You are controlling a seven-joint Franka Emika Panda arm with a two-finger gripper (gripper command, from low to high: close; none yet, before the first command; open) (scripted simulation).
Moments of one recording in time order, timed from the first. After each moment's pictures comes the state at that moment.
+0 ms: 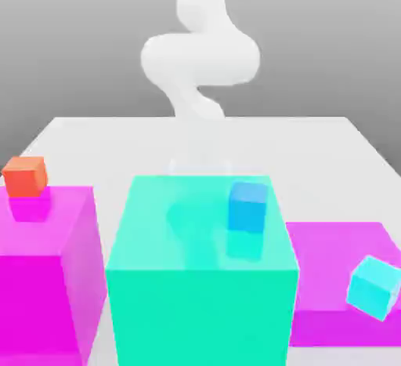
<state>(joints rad) -0.02 -0.74 0.02 -2.28 -0.09 2.31 0.73</state>
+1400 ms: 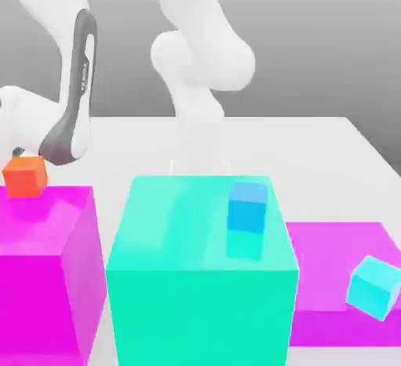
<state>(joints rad) -0.68 0.28 -0.26 -2.53 -0.59 2.74 0.04</state>
